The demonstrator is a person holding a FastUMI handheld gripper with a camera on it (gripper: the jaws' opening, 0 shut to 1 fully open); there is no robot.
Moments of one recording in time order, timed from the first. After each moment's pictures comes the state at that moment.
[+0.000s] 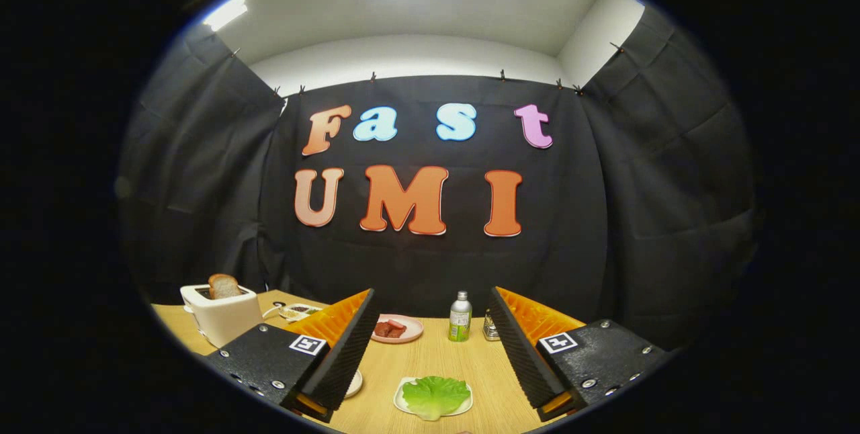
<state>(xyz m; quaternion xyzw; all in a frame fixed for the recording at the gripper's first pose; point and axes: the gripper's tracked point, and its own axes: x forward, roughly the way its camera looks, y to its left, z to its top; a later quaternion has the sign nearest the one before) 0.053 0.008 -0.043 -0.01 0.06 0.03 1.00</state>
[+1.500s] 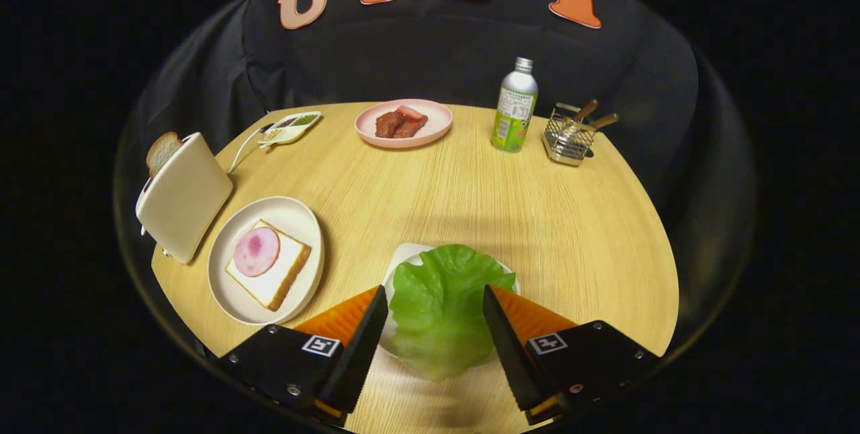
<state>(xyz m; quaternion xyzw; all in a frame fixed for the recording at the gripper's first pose) 0.084 0.035 -0.308 -0.02 0.54 0.11 0.84</state>
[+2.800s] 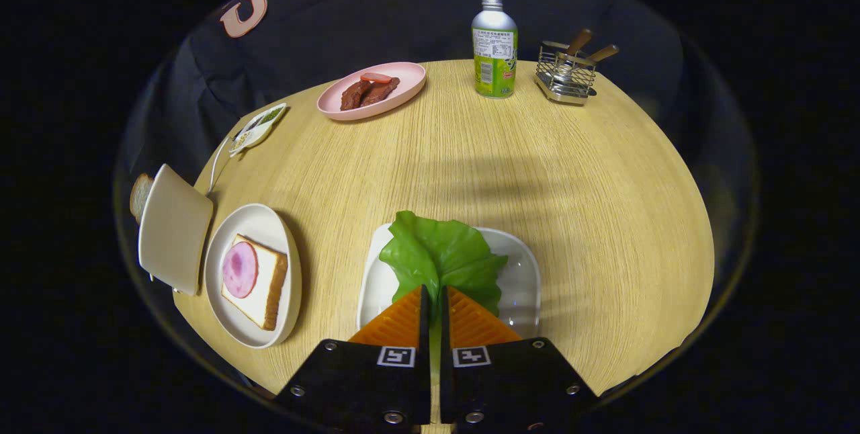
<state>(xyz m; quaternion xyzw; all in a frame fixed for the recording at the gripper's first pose) 0.088 0.041 -0.335 0.06 0.59 0.08 0.80</state>
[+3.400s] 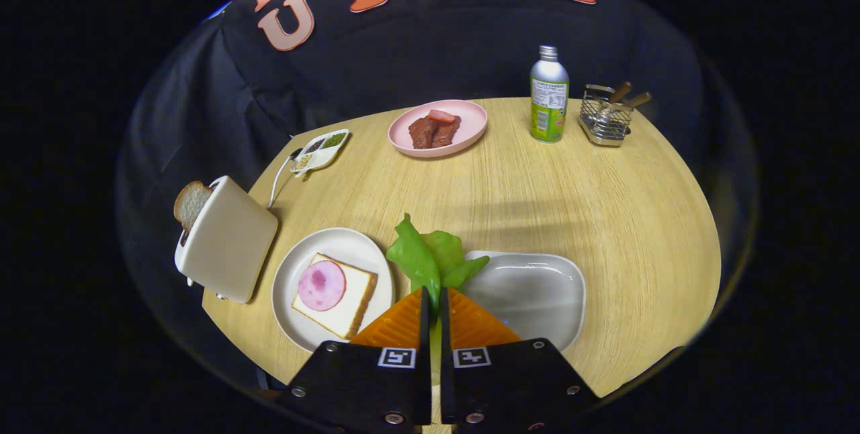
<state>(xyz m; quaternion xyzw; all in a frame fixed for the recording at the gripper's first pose) 0.097 0.113 -0.271 0.08 0.53 0.16 0.83</state>
